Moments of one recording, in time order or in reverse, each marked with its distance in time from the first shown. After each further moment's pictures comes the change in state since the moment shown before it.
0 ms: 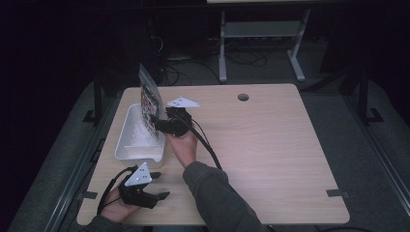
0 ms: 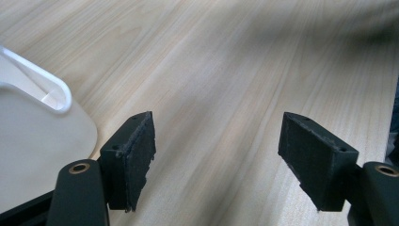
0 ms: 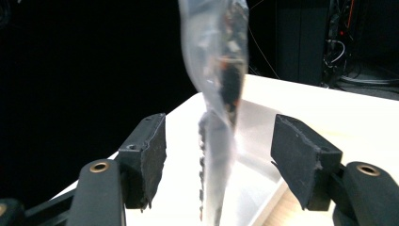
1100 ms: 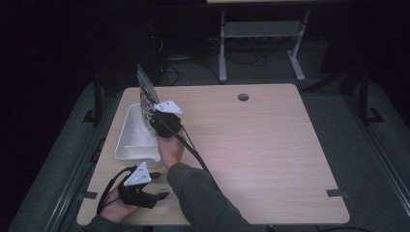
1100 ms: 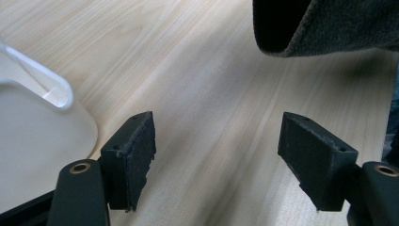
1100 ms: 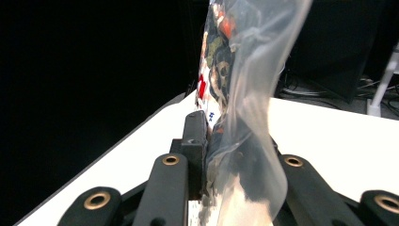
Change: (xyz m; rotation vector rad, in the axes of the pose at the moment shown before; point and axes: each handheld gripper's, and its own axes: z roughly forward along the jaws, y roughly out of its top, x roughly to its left) left arm 0.000 0.000 -0.001 -0.003 -0.002 -0.013; right arm 0.034 -0.005 0.027 -0.059 -0.236 -0.057
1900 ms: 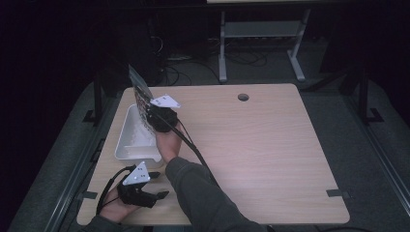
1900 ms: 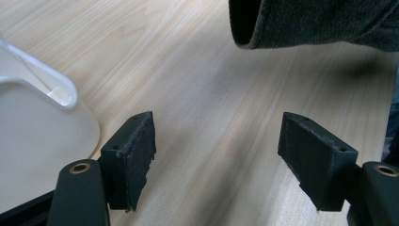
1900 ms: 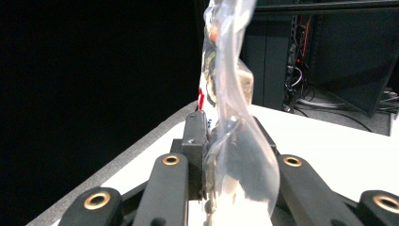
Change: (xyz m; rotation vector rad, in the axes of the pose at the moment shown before) left arm 0.002 0.000 -0.001 -0.007 0.000 -0.011; right arm -0.002 0.010 0.013 -0.026 0.066 -0.016
